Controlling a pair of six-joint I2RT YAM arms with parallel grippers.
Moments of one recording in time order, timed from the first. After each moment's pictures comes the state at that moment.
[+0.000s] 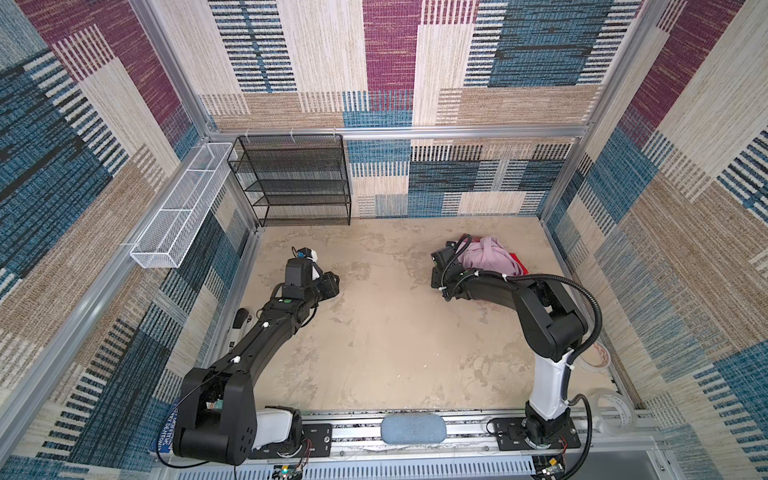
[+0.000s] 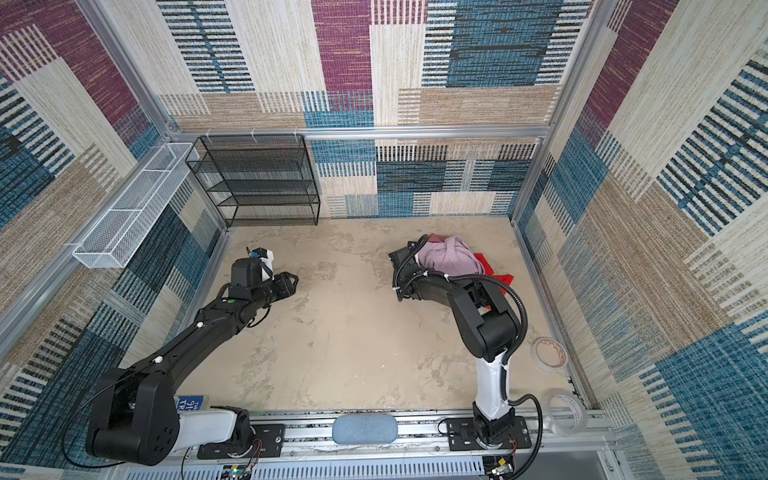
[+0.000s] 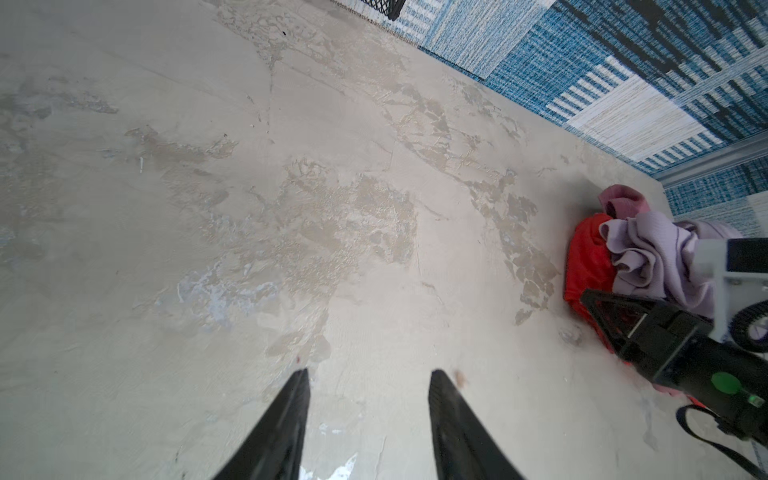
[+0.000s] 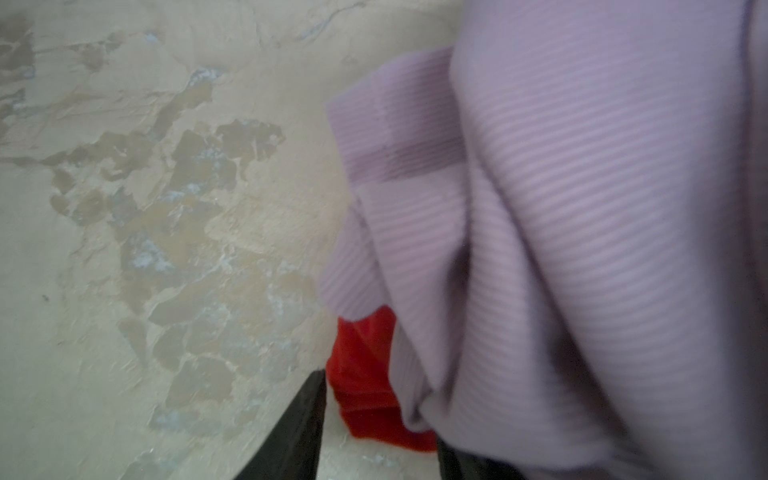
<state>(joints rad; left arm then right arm) -0.15 1.32 0.80 -0.13 0.13 -0.44 0.47 1.97 1.22 -0.16 0.36 0.49</state>
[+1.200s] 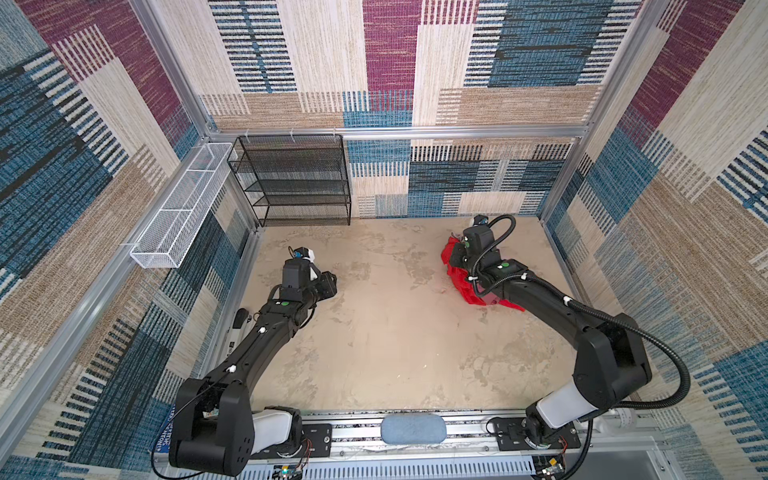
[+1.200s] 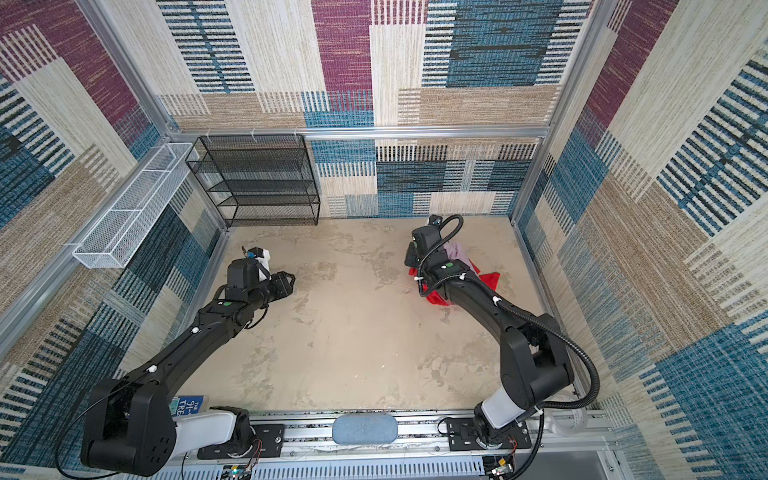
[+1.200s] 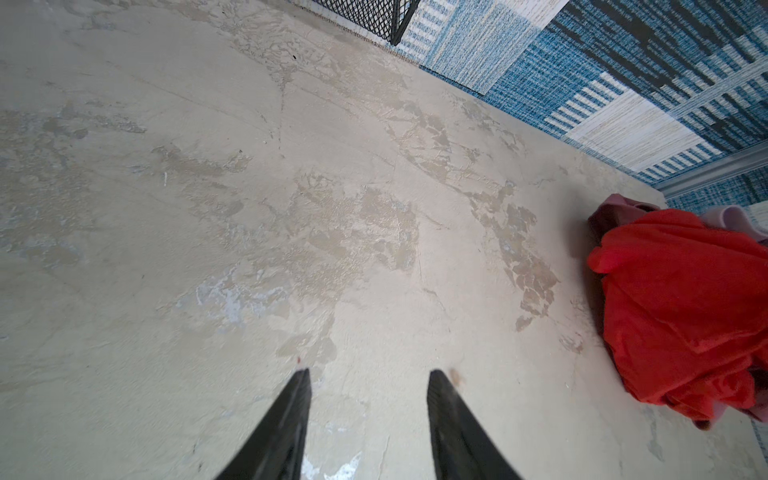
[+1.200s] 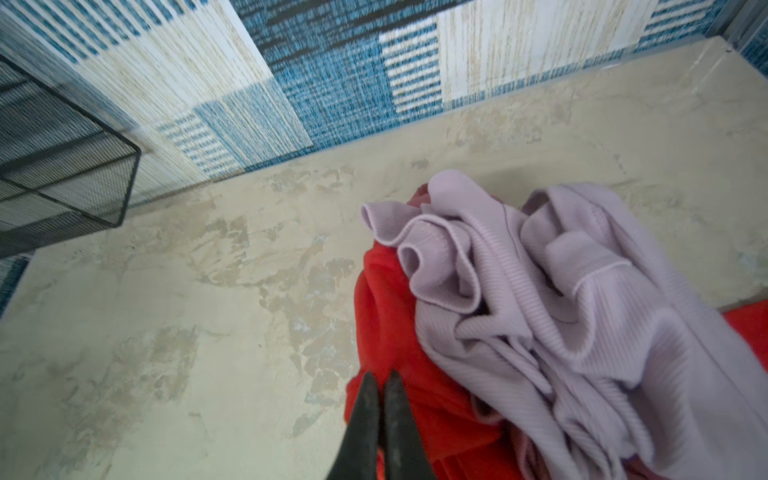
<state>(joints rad) -0.15 1.27 0.79 -0.15 0.11 -0.44 0.40 1.55 1.19 -0.23 0.26 0.50</state>
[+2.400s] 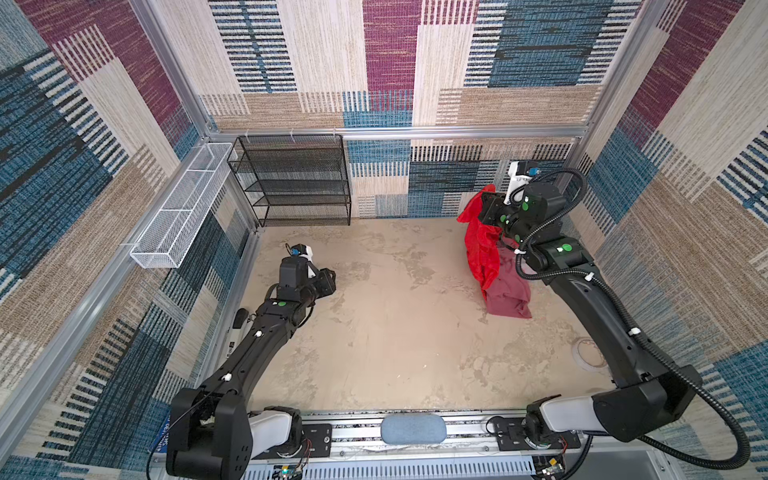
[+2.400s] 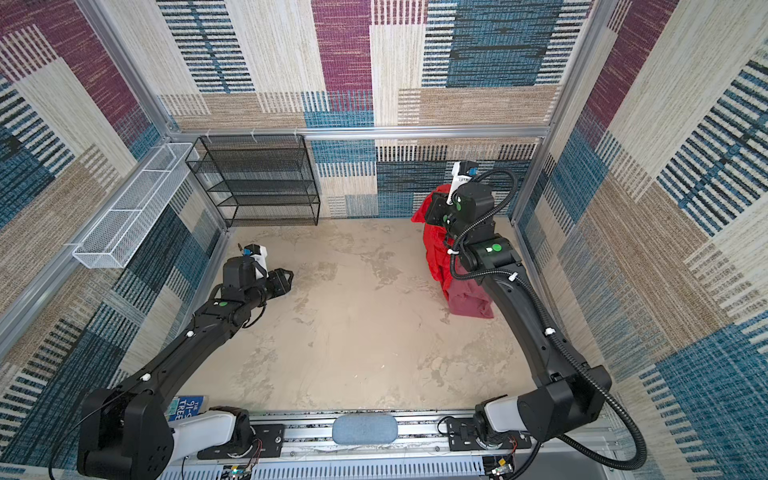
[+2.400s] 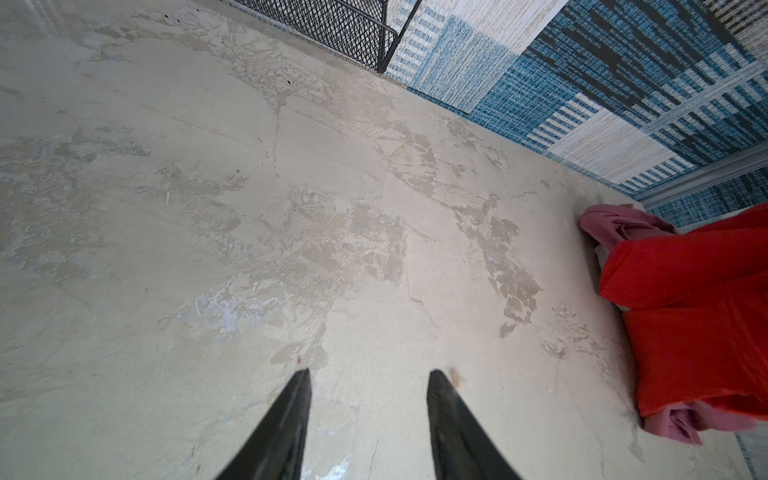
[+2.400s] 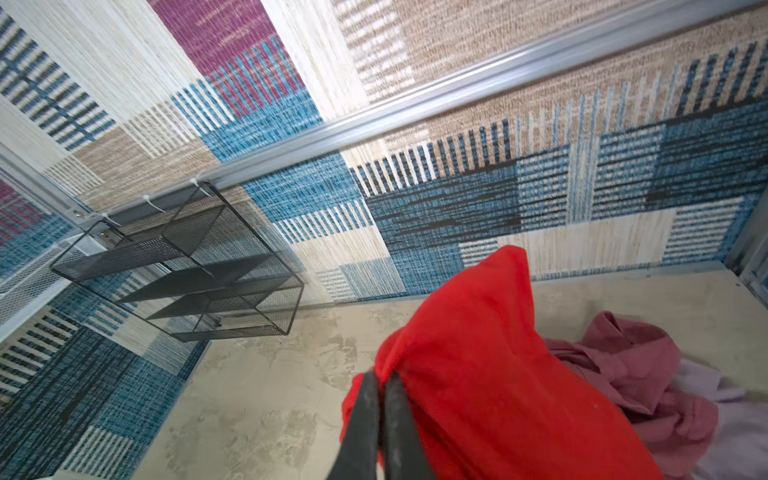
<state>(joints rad) -0.15 1.24 0.82 -0.17 0.11 -0.44 0.29 1.39 1.53 -0.32 0.02 0.37</state>
